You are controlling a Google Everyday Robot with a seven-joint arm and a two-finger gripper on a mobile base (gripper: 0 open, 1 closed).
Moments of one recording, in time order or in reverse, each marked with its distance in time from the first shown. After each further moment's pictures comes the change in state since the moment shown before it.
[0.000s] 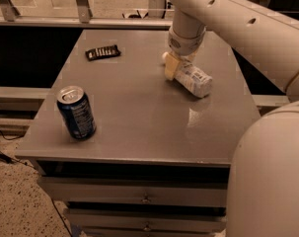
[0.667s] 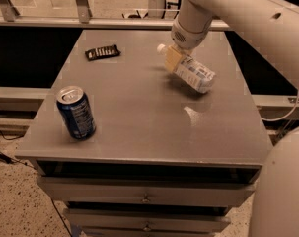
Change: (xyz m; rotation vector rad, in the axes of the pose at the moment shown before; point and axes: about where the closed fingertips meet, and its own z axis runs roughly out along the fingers) arm -0.009 0.008 -0.028 -0.034 -0.116 -0.031
